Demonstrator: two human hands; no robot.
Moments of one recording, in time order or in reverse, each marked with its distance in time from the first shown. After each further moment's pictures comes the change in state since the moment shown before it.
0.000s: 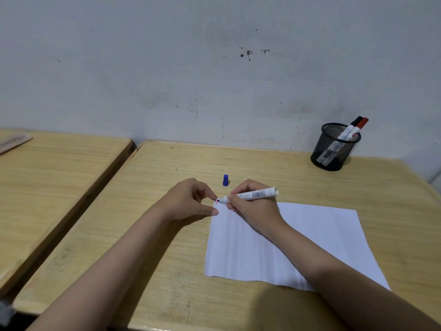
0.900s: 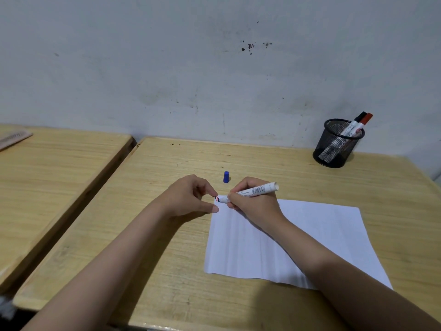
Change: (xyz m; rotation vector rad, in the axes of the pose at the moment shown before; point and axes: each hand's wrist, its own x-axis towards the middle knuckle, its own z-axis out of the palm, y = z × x) left_hand 0.003 -0.003 -0.001 -0.020 -0.028 -0.004; right_hand -0.001 -0.008 -0.001 0.005 -0.045 0.065
